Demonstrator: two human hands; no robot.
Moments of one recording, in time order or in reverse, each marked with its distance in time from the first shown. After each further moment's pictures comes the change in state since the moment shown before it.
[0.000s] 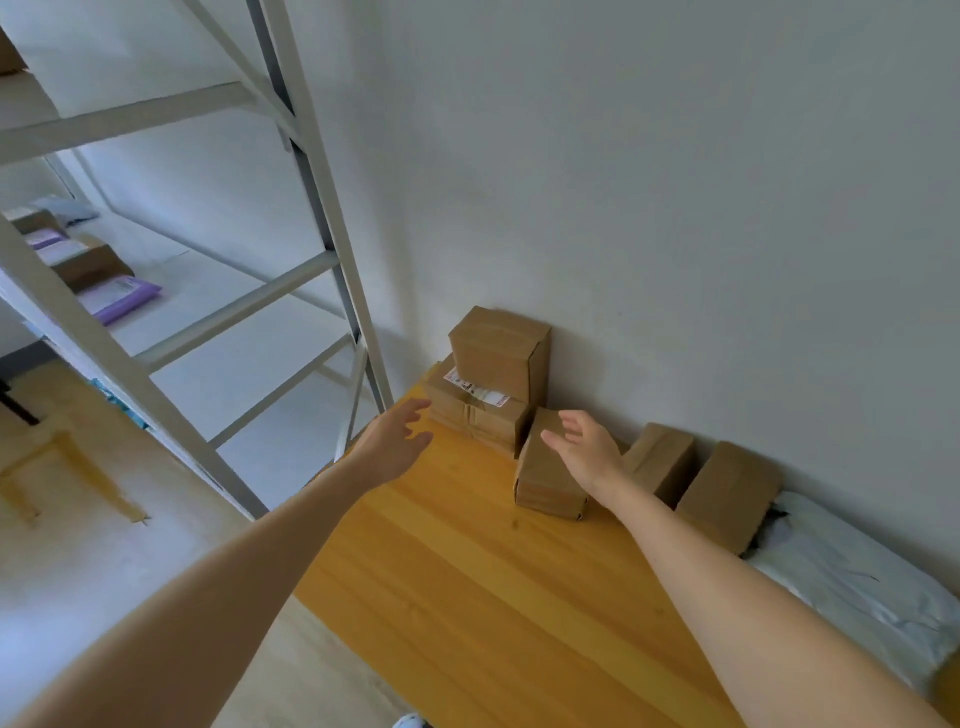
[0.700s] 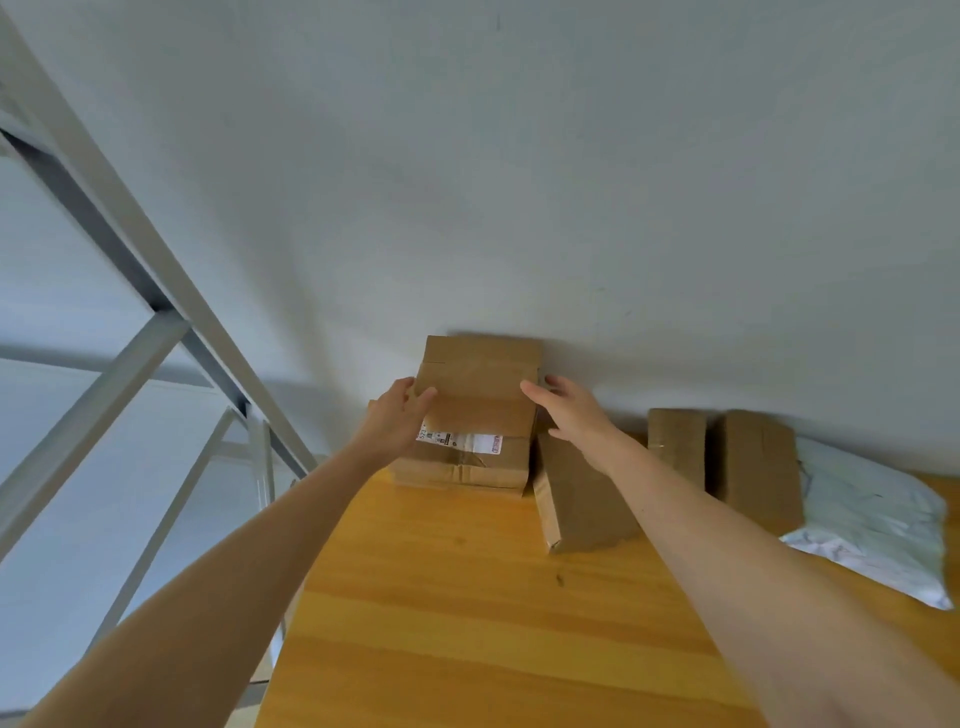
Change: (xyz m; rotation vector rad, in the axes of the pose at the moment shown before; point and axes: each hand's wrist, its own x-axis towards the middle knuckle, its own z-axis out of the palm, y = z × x) left_hand 0.236 -0.014 -0.007 -0.122 -0.369 0.109; right_hand 0.152 -0.039 0.043 0.343 0.249 0.393
